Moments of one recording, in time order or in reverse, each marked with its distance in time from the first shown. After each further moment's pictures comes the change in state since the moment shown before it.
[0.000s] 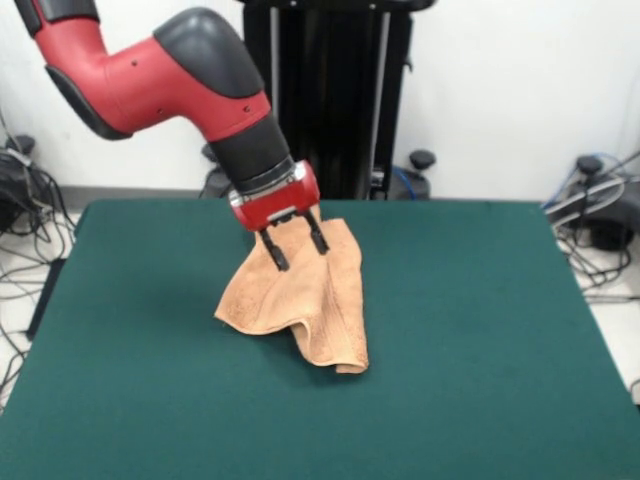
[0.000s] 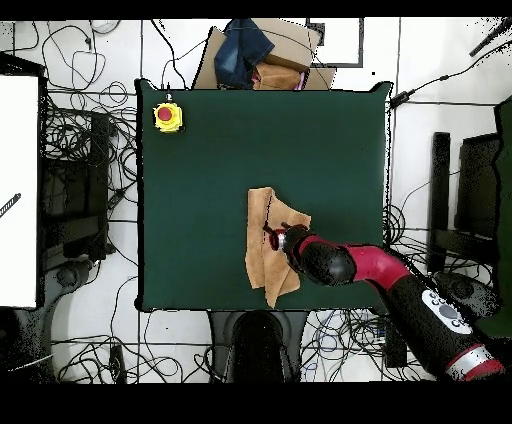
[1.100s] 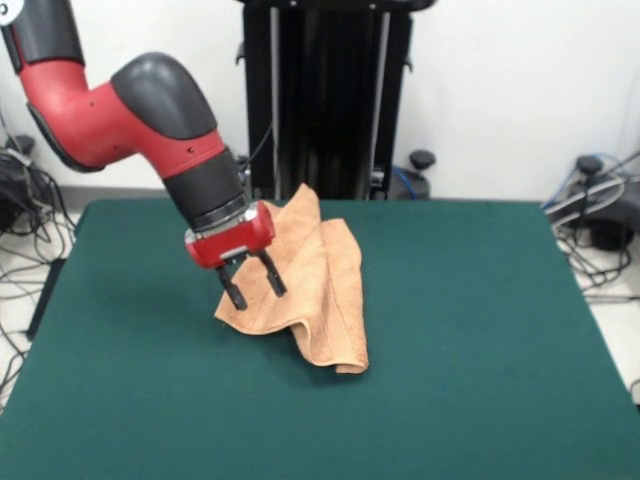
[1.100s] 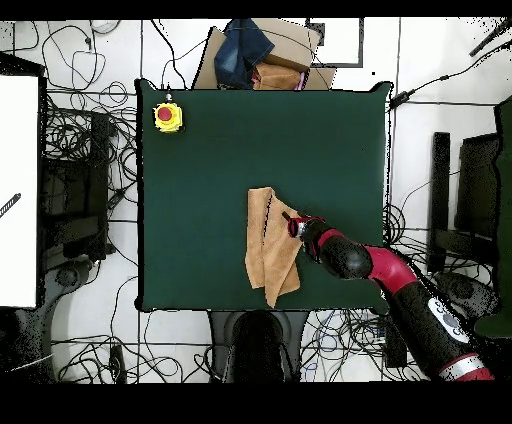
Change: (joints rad) arm -0.137 0.173 0.041 -0.140 -0.019 -0.006 -0.068
